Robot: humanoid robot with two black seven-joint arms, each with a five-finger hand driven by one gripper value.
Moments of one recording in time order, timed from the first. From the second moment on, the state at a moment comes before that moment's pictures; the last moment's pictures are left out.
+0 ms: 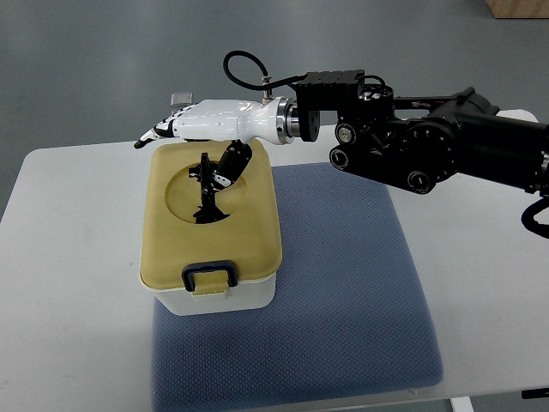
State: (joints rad) left arm 0.02 0.00 -0.07 -0.31 -0.06 -0.07 0.10; right arm 1.40 -0.10 0.02 0.94 -1.30 0.05 0.42
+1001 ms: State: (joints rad) left arm 0.02 0.00 -0.07 -0.31 -0.07 -0.07 0.10; right arm 1.45 -0.19 0.02 1.01 -1.29 -0.01 0.44
